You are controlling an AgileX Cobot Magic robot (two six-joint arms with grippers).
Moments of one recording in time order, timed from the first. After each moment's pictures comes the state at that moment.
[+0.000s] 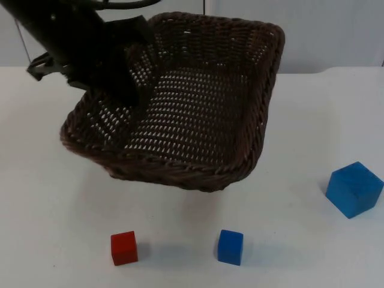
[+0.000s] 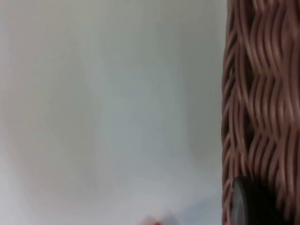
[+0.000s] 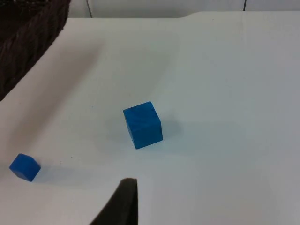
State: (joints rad) right arm 0.13 0.00 -0.52 0.03 1.08 0.03; left arm -0.20 1.81 -1.29 -0.57 0.92 0.31
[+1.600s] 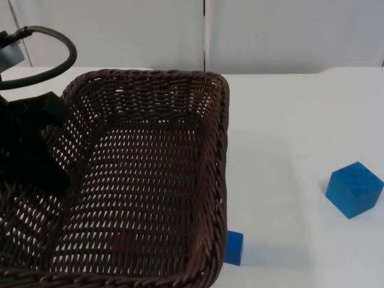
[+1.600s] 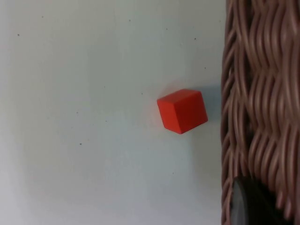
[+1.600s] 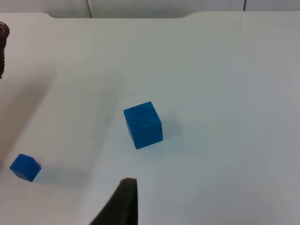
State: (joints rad) right arm 0.13 0.00 -0.52 0.03 1.08 0.03; left arm -0.08 1.43 -0.72 -0.68 0.82 0.38
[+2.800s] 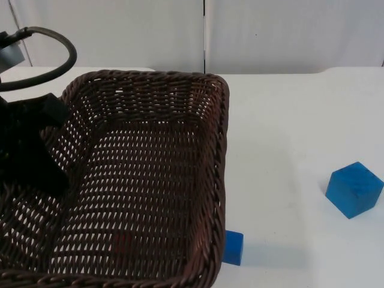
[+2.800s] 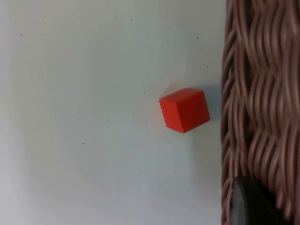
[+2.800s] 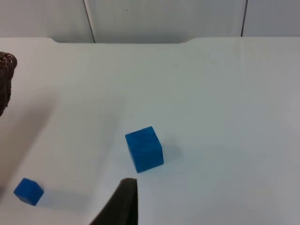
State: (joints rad) right arm 0.13 0.07 -0.56 0.03 1.02 0.03; left arm -0.08 1.43 -0.72 -0.68 0.82 0.39
